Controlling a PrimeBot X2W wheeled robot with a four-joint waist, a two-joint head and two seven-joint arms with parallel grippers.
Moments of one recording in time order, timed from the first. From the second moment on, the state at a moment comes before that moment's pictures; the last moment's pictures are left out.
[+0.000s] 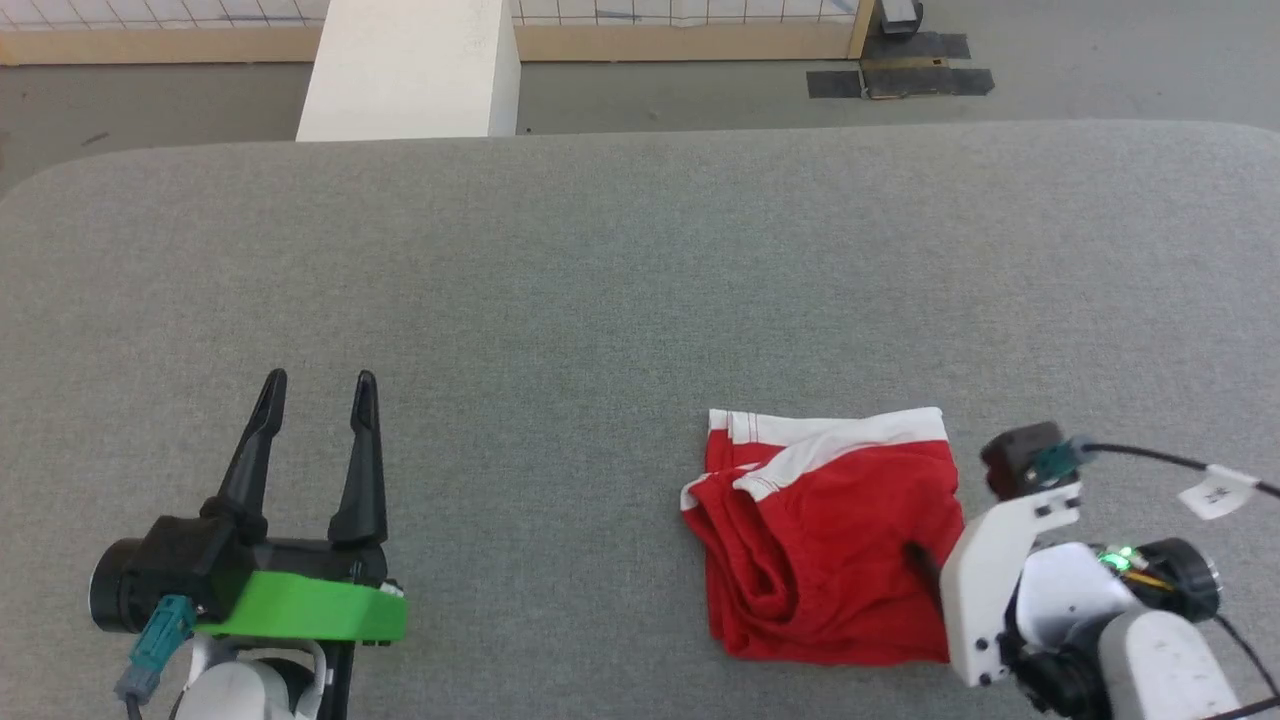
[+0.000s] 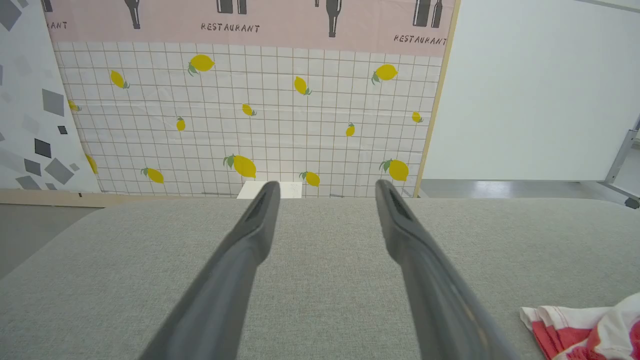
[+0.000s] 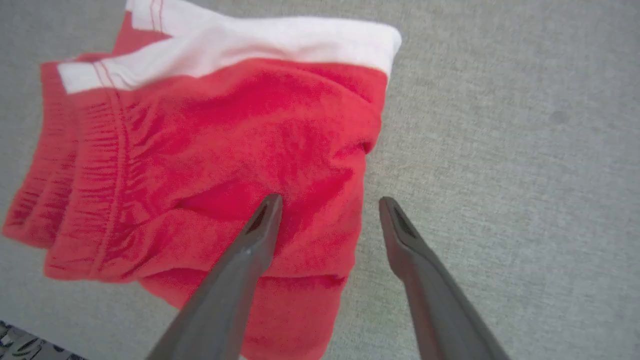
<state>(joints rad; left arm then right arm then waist) -0.04 0.11 0.03 -0.07 -0.18 -0.12 -0.26 -0.10 -0.10 0.06 -0.01 0.13 0.13 0.81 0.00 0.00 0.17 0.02</state>
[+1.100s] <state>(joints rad) -0.02 0.19 0.15 -0.20 -0.18 -0.12 -0.26 -0.51 -0.43 0.46 0.21 0.34 0.13 0.74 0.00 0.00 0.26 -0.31</state>
